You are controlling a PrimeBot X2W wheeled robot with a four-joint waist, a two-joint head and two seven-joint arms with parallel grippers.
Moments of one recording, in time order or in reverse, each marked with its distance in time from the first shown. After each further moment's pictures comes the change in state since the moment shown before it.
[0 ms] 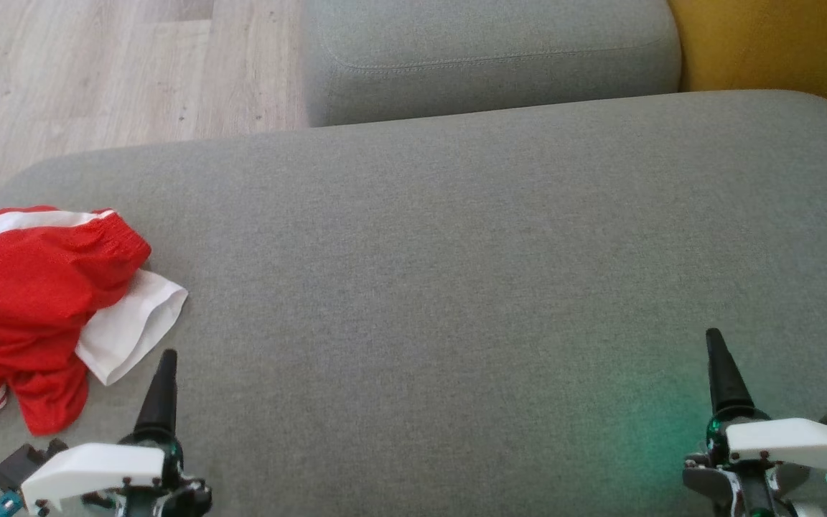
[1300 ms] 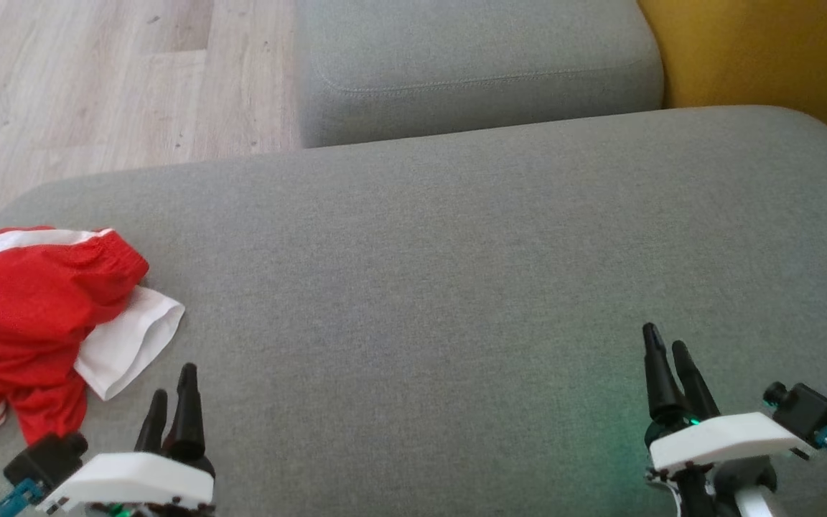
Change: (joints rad) left arm 0.079 0.027 -0.087 -0.124 0.475 0.098 -0.111; right arm 0.003 0.000 0.126 -0.028 -0.481 0.000 -0.108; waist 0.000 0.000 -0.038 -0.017
